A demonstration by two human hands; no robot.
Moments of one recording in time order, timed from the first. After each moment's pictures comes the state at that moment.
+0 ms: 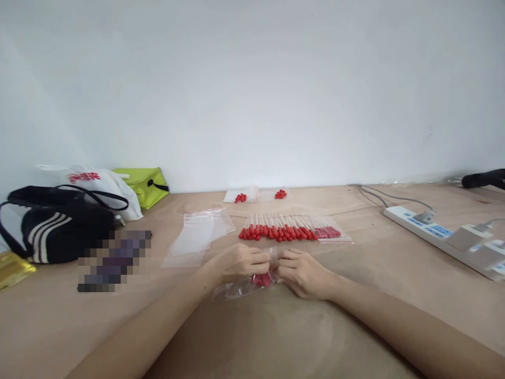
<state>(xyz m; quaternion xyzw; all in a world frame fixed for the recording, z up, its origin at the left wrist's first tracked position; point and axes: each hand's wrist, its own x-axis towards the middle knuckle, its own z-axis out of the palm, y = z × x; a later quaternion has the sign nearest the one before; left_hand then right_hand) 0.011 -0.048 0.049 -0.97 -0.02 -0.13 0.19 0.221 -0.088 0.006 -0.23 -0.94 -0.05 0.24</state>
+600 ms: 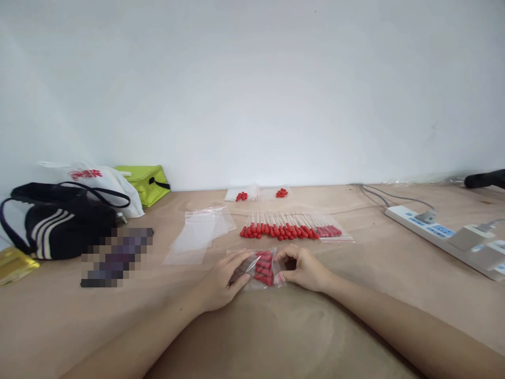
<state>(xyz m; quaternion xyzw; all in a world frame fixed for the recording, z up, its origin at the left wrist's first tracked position) -0.022 -0.089 0.022 -0.89 -0.39 -0.17 -0.16 0.214 -0.086 0.001 -0.44 -0.76 0.34 0.35</state>
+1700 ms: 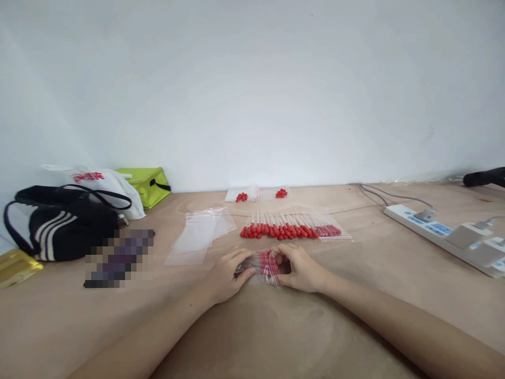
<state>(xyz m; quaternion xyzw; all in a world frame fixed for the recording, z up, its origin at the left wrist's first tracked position) -0.011 -0.079 0.019 -0.88 -0.37 -0.25 -0.14 0.206 -0.089 0.014 -0.45 -0.82 0.22 0.28</state>
